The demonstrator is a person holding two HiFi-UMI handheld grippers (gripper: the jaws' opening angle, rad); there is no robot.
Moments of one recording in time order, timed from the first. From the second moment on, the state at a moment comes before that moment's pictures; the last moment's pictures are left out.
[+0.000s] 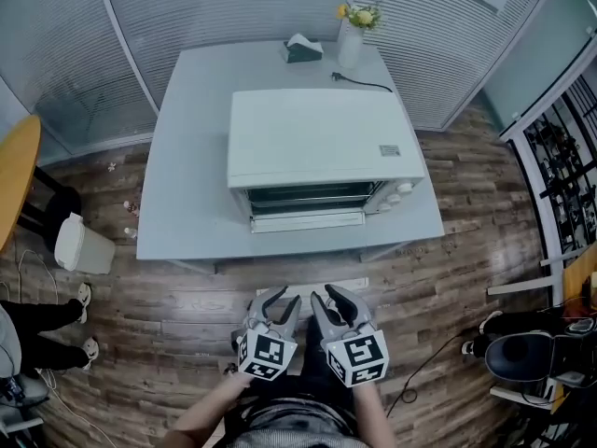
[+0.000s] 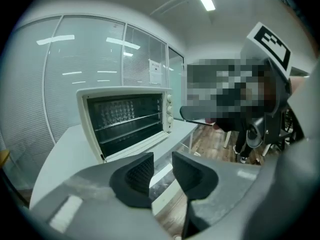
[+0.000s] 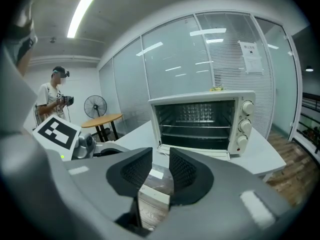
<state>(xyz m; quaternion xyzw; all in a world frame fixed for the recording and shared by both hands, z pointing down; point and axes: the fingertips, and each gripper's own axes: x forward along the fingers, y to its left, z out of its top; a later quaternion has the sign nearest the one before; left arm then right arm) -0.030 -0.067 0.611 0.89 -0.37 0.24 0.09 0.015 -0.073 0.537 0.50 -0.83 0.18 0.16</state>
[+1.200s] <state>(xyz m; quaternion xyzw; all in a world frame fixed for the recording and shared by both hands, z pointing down) 0.006 -0.062 0.792 0.80 -0.25 0.52 -0.18 0.054 -0.052 0.588 0.49 -0.81 0.22 0.23</state>
